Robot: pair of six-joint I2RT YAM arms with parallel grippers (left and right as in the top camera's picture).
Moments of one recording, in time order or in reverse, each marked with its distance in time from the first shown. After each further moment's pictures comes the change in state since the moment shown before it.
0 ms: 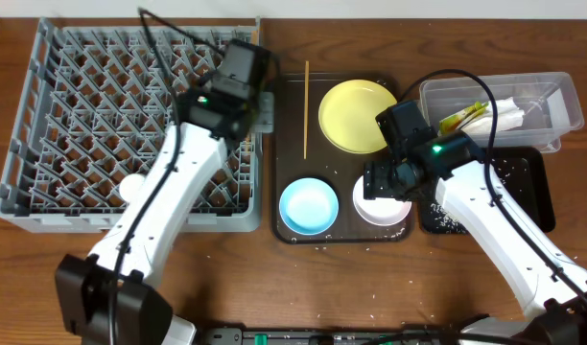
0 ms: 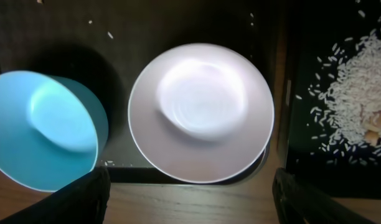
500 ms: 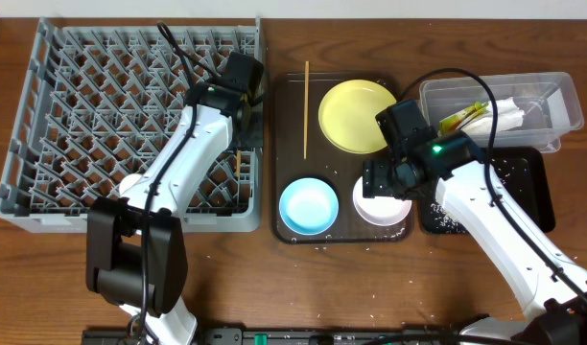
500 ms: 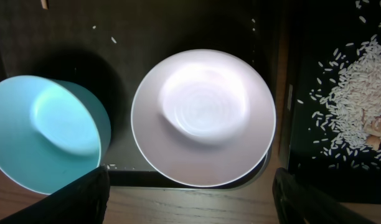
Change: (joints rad) left arm 0.061 0.181 -0.057 -0.019 0.039 0.000; right arm 0.000 0.000 0.000 0.012 0.000 0.000
